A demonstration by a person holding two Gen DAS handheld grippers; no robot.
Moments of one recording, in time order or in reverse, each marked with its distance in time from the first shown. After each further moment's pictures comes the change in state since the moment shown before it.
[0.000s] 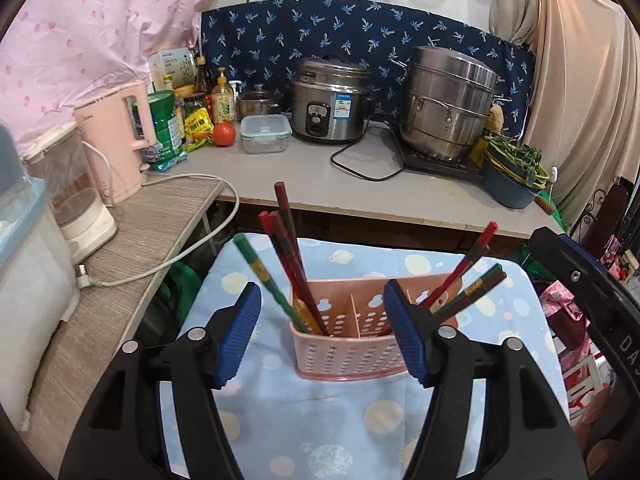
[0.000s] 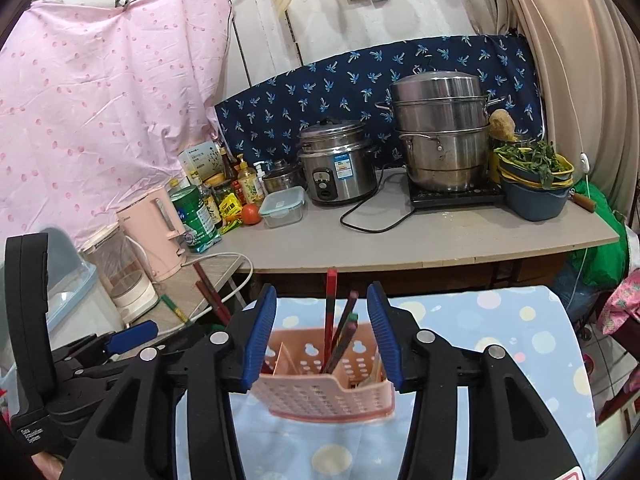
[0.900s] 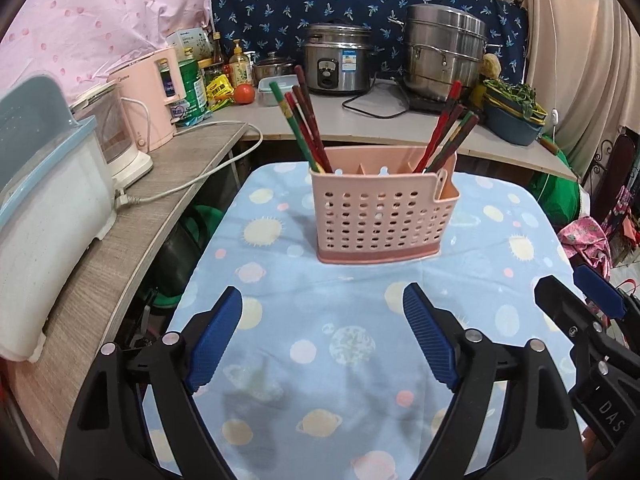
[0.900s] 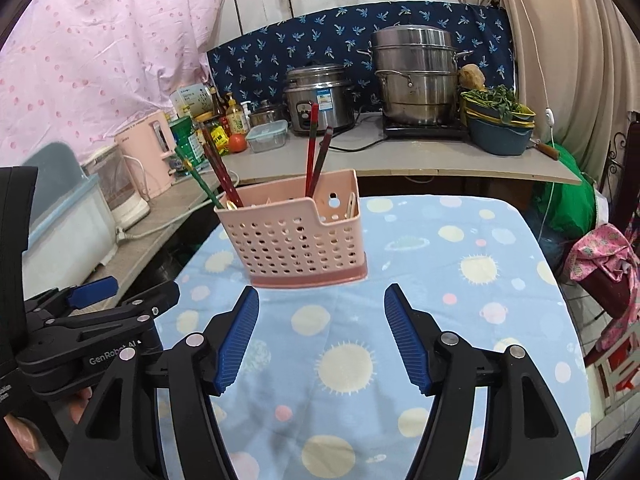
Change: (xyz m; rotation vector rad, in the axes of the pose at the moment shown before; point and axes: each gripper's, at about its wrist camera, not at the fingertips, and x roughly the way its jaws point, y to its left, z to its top) left arm -0.055 -0.004 -0.119 0.047 0.093 0.079; right arm -0.075 0.003 -0.125 -0.042 0.152 -0.100
